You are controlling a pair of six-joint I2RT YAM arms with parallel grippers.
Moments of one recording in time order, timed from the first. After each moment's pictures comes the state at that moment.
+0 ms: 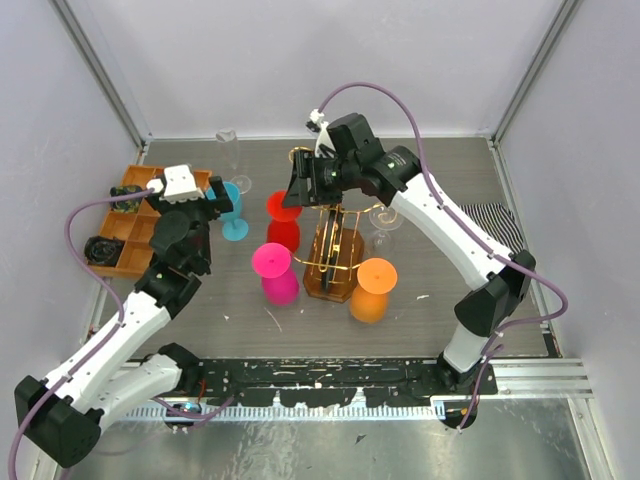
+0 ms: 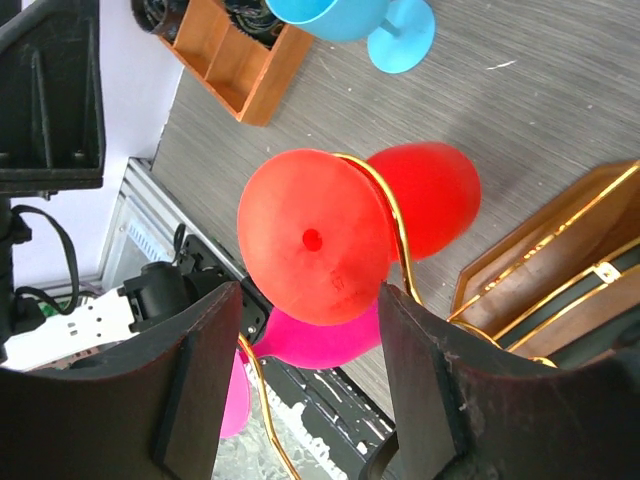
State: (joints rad) left arm -0.55 0.90 0.74 0.29 -0.72 0.02; right arm 0.69 1.70 1.87 -0.81 -0.35 0.51
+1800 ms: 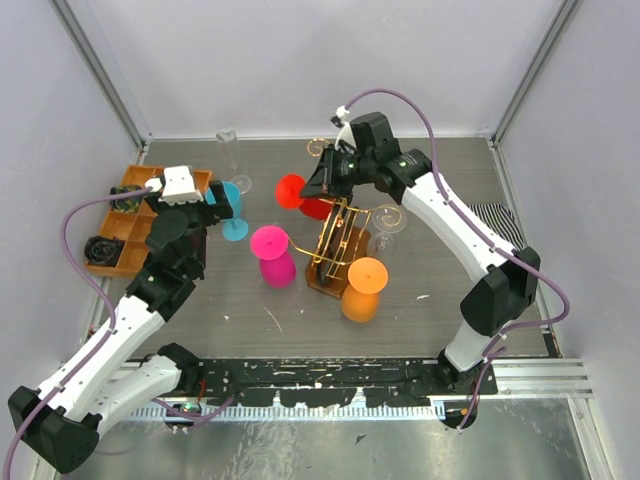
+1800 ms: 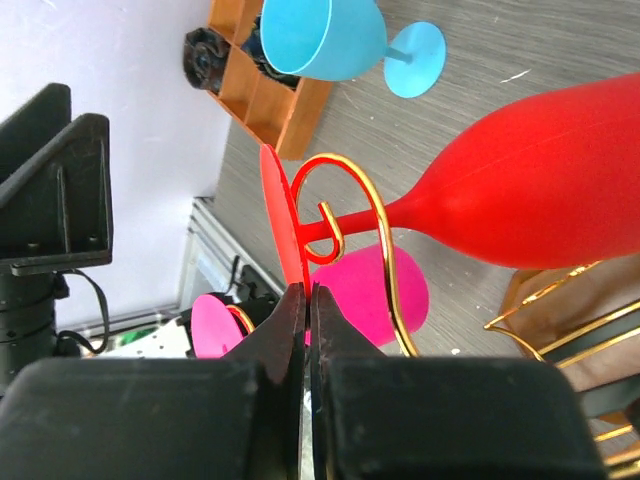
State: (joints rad) left arm -0.55 0.85 0.77 0.12 -0.66 -0.03; right arm 0.57 1.68 1.74 -0.67 -0.46 0.64
